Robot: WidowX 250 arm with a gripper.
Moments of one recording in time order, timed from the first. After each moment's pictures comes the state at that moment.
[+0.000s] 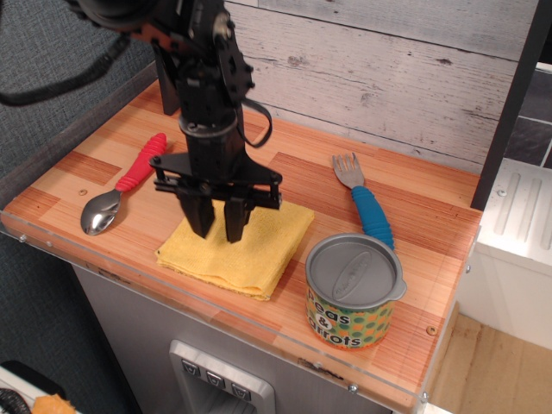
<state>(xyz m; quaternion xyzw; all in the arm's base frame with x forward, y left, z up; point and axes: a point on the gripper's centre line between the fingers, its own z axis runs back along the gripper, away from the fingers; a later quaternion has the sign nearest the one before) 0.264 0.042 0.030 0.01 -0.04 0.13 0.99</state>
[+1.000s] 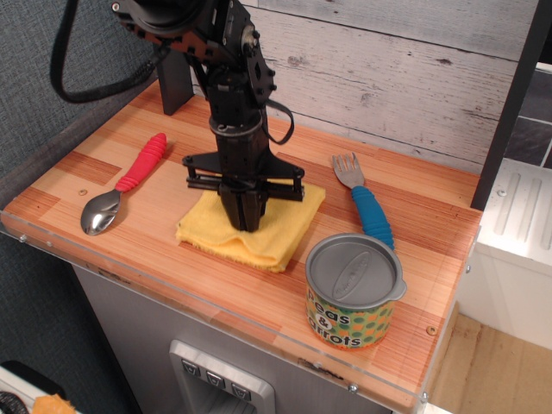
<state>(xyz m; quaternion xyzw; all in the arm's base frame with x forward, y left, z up) 0.303 0.042 0.012 -0.01 -0.05 0.12 0.99</state>
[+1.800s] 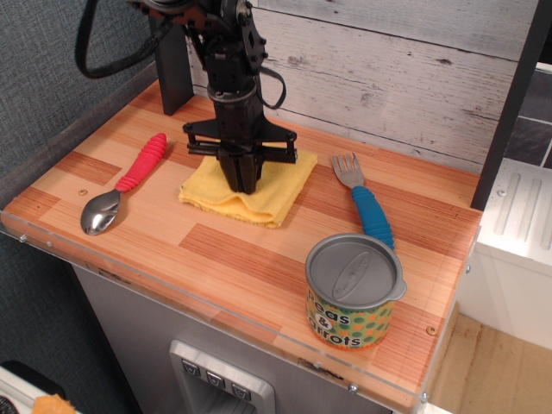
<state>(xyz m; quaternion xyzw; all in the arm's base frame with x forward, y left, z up) 0.341 0.070 0.011 0.00 -0.06 0.13 0.99</state>
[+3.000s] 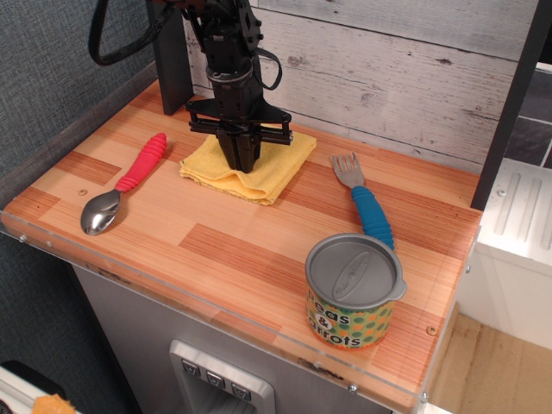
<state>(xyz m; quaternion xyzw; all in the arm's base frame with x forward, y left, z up) 0.361 0.089 0.013 0.00 -0.07 0.10 0.99</state>
